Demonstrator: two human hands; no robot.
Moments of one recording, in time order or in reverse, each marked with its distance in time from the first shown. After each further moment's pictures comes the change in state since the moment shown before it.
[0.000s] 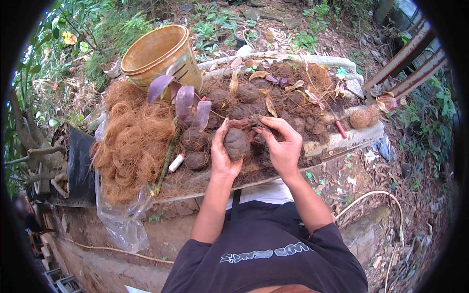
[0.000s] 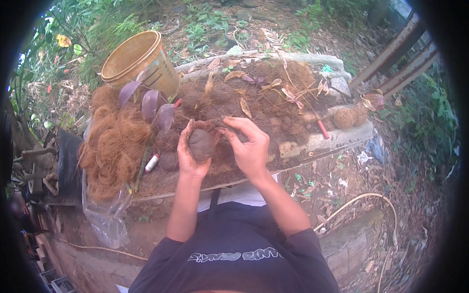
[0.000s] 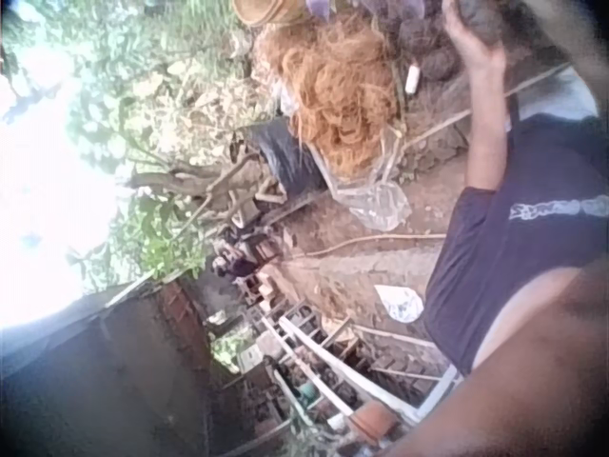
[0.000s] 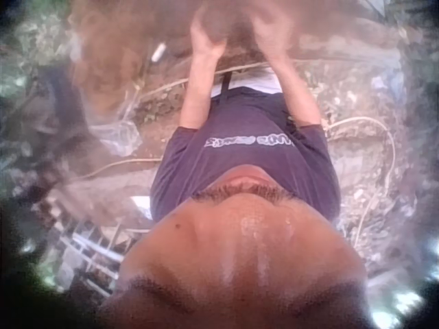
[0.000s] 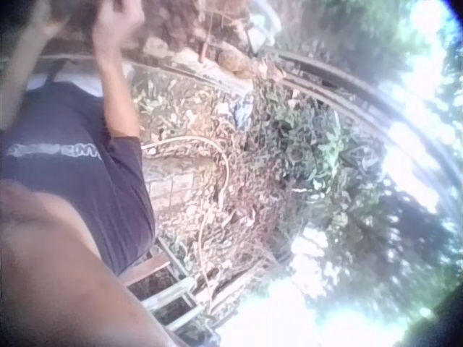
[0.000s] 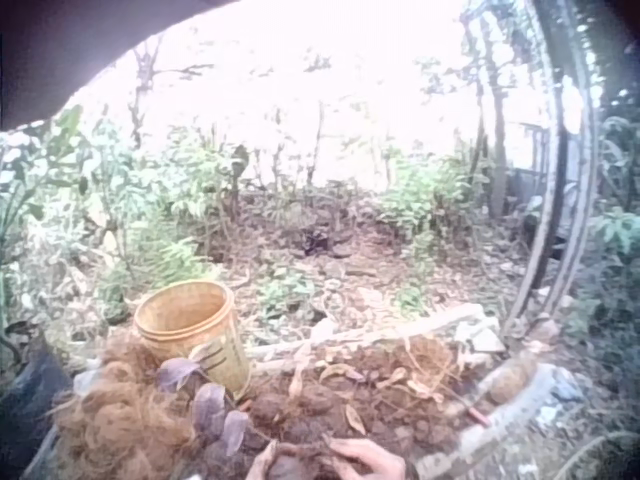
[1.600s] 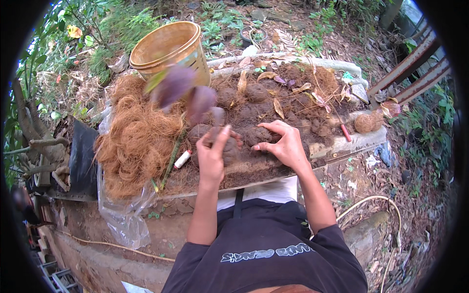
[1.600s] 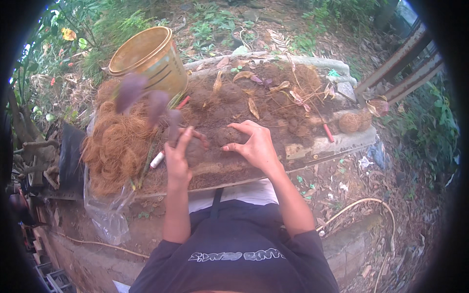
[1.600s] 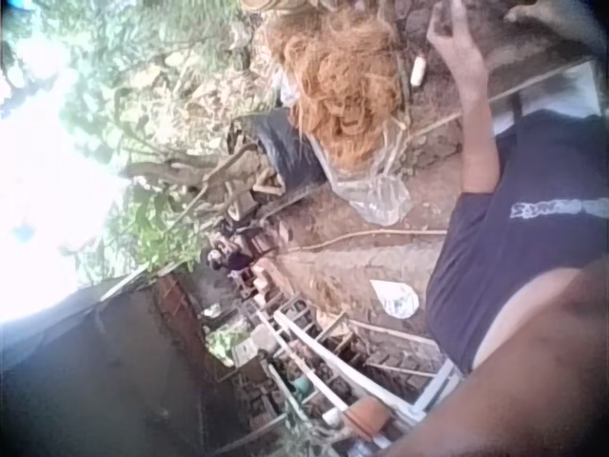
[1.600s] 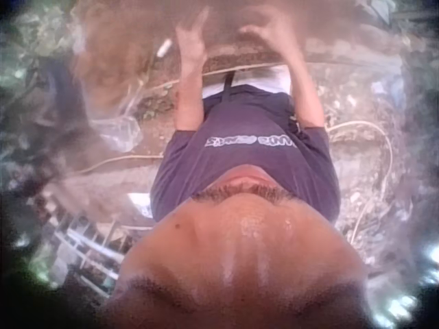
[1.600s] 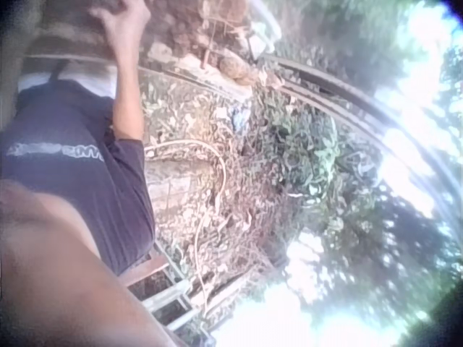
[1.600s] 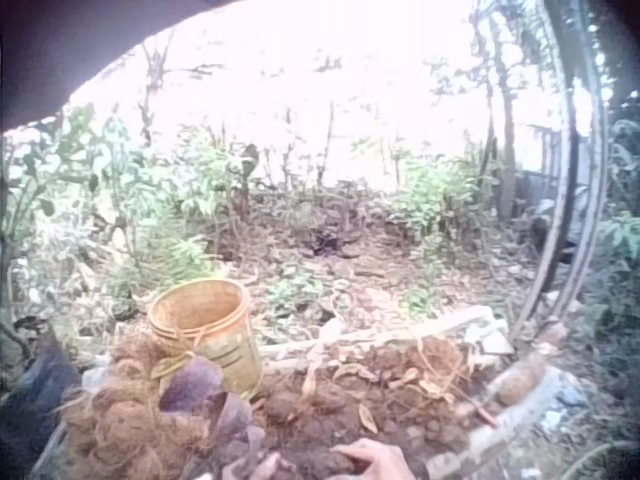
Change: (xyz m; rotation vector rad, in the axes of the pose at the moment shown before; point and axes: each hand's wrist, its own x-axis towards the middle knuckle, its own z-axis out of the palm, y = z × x) left_hand -0.023 0.041 0.023 0.663 0.289 0.165; right_hand 0.015 0.000 -0.016 -0.385 -0.472 0.186
